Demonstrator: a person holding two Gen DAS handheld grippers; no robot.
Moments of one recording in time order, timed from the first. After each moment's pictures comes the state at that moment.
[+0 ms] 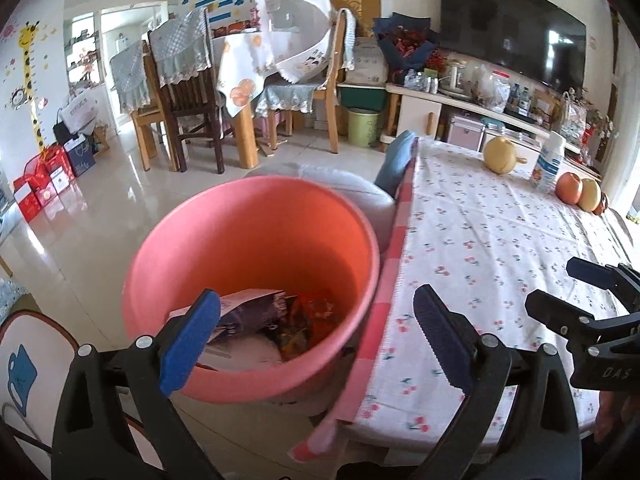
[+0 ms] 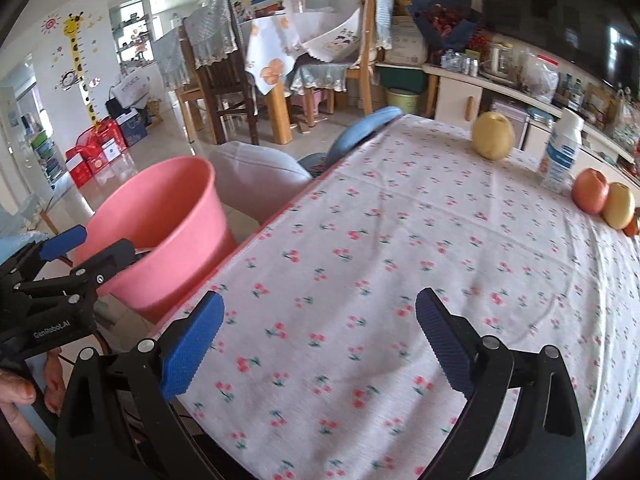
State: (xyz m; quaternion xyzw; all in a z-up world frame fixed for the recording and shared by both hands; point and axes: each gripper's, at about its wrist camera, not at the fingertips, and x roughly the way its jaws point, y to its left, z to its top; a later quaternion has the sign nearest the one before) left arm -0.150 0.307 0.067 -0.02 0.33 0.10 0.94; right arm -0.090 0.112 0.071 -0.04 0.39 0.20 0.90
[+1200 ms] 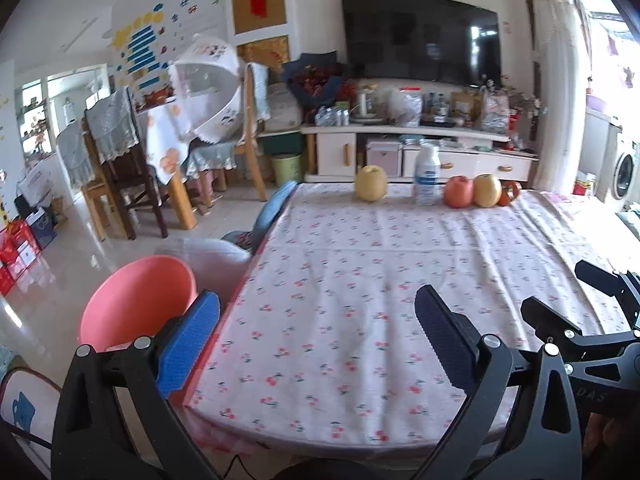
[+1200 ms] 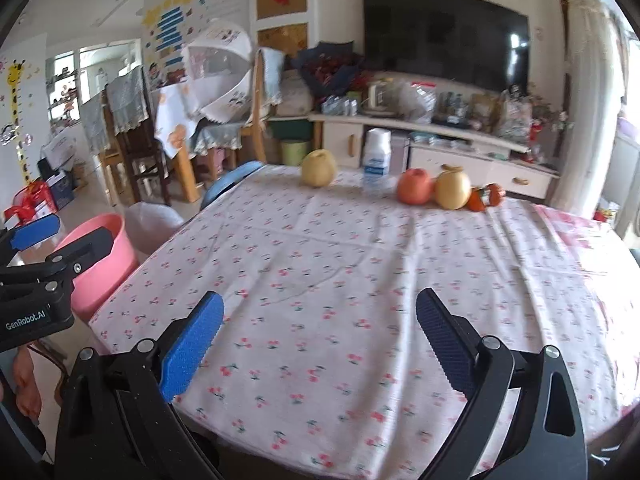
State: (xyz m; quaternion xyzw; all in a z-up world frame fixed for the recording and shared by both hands) left arm -0.204 0.128 0.133 0.05 0.26 -0.01 0.96; right arm -0.204 -0.061 0.132 -0.01 0.30 0.03 0.95
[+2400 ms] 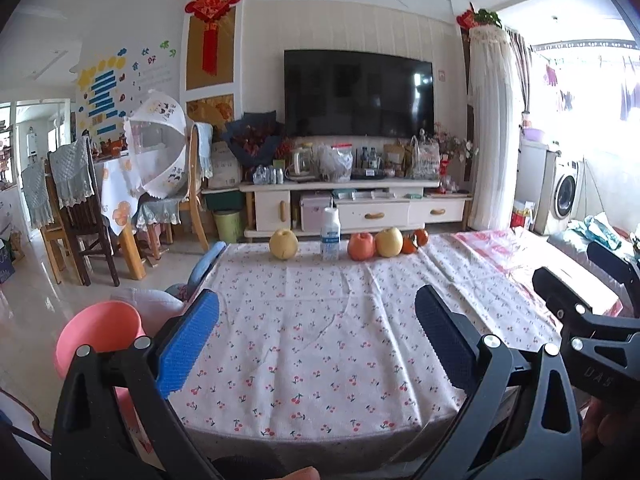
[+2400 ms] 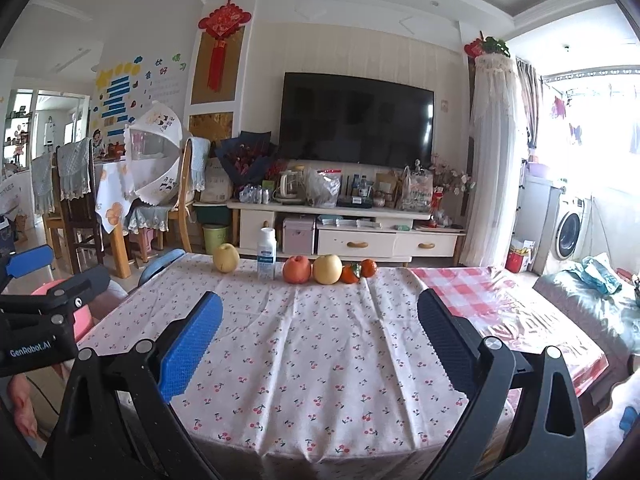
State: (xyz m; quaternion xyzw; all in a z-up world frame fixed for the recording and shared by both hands) left arm -0.295 0.057 0.190 0.03 0.17 -0.11 0.98; right arm -0.352 -0.127 0.217 -0.02 0.14 -0.11 0.98
